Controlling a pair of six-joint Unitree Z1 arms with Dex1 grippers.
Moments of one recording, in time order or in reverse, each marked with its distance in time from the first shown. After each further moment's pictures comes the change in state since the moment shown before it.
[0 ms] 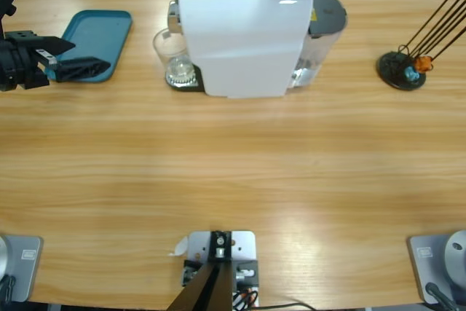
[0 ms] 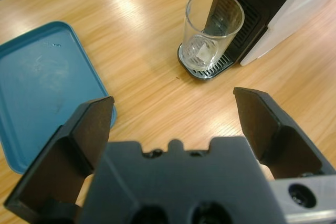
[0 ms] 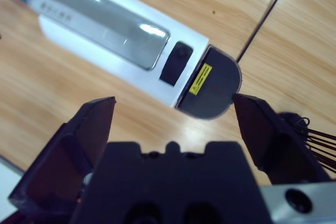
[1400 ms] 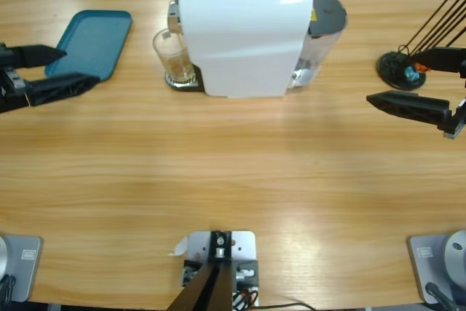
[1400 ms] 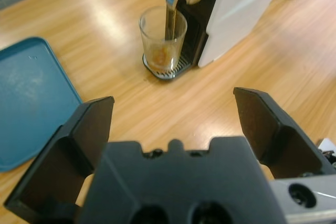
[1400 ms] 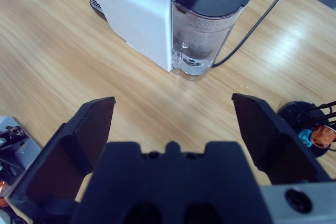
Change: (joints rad) arm 0 -0.118 -0.181 0.042 0.068 0.000 -0.069; arm 1 -0.001 -0.739 1.339 -0.957 0.017 -0.145
